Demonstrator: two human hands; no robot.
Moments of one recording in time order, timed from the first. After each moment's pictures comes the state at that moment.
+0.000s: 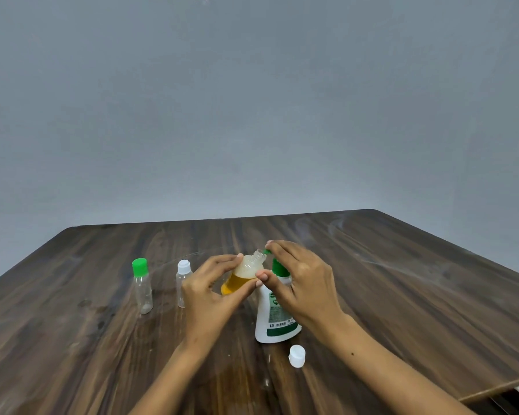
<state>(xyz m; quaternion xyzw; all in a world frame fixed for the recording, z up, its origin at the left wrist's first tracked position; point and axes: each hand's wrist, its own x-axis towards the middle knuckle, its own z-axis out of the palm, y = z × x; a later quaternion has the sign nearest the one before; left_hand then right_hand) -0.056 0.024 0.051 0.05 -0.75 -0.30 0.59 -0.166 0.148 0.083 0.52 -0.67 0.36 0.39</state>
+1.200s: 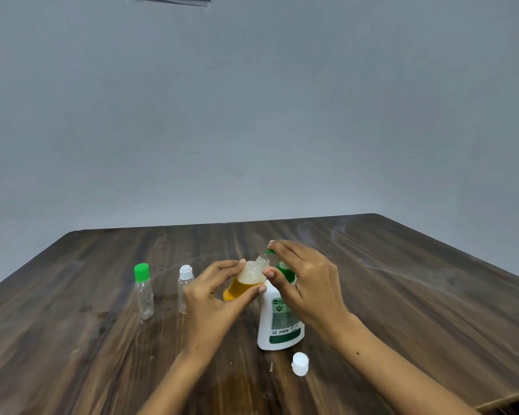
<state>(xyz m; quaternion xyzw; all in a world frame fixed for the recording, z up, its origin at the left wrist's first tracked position) -0.057 0.022 0.048 0.06 -0.76 -0.30 0.58 -0.170 0.146 0.091 0.52 -0.65 0.37 0.41</state>
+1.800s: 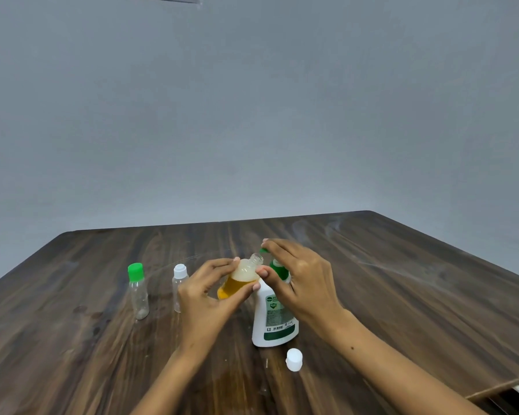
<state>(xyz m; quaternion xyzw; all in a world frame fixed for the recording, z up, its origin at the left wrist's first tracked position) -0.055 0.025 0.050 0.05 -0.76 -0.30 0.58 -0.169 0.150 0.091 0.53 -0.65 0.37 0.40</state>
